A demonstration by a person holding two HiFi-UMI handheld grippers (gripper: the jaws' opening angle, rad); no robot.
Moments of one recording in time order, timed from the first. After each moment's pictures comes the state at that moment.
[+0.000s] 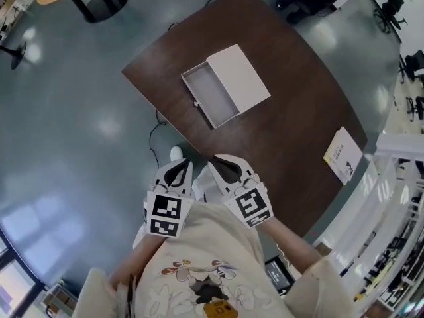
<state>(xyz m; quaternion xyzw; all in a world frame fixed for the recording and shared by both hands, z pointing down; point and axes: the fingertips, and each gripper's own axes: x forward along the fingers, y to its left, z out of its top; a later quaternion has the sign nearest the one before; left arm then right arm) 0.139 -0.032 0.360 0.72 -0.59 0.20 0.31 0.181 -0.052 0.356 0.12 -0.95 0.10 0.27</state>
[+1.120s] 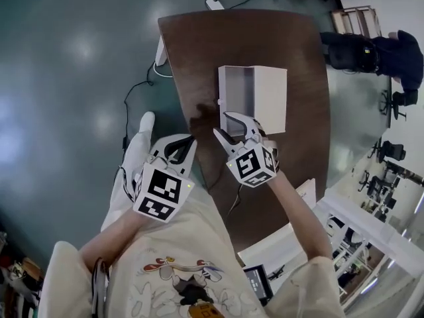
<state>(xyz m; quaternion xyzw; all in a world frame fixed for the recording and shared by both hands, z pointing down) 0.052 -0.046 0.412 0.67 -0.64 0.08 0.37 0.073 -0.120 0.472 -0.15 -0.86 -0.19 0.44</state>
